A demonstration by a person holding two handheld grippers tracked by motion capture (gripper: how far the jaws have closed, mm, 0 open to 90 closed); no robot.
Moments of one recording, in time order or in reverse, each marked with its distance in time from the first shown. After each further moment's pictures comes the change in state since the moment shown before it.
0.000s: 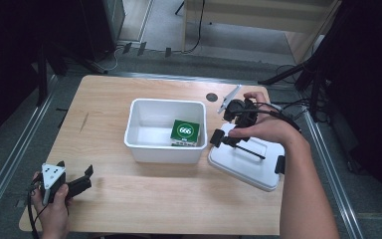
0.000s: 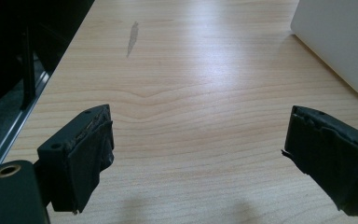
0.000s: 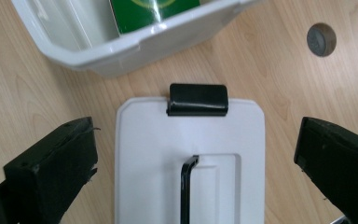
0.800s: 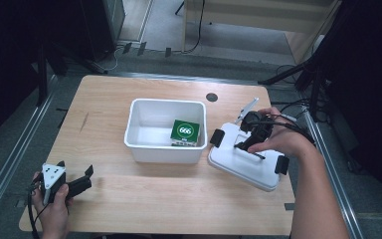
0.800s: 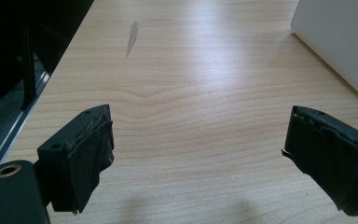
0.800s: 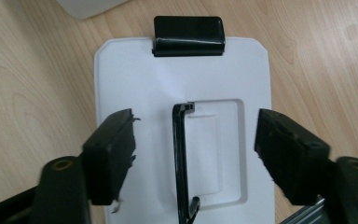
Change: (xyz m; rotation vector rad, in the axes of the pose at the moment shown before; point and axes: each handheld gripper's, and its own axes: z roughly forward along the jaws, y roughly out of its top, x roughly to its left) left arm 0.000 0.000 0.000 0.004 -0.001 0.002; right arm -0.005 -0.053 0.015 0.046 -0.029 0.066
